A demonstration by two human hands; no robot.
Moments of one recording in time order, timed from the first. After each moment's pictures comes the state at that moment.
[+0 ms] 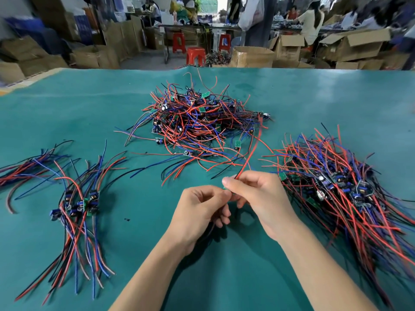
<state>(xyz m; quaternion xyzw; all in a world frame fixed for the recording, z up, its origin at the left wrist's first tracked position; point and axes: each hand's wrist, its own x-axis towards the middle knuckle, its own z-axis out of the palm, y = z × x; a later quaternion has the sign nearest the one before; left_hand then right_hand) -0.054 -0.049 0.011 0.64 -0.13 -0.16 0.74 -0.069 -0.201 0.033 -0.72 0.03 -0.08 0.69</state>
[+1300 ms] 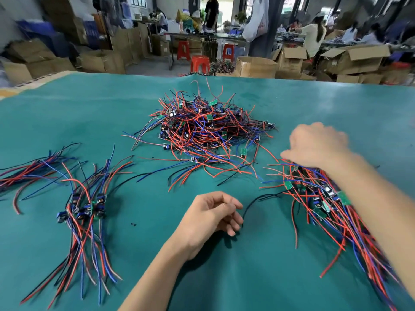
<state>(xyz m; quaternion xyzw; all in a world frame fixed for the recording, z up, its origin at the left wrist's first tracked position) -0.049 -0.046 0.017 0.60 -0.13 -0.23 0.76 0.010 -0.300 0.123 -0.98 0.16 -0.09 -0.10</state>
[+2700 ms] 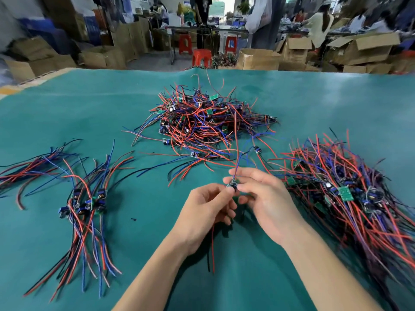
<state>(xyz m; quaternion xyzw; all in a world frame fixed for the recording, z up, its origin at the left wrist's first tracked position) -0.048 -0.049 0.010 0.61 -0.12 -0.17 0.76 -0.064 -0.197 0.036 -0.61 0.05 -0.01 0.79</state>
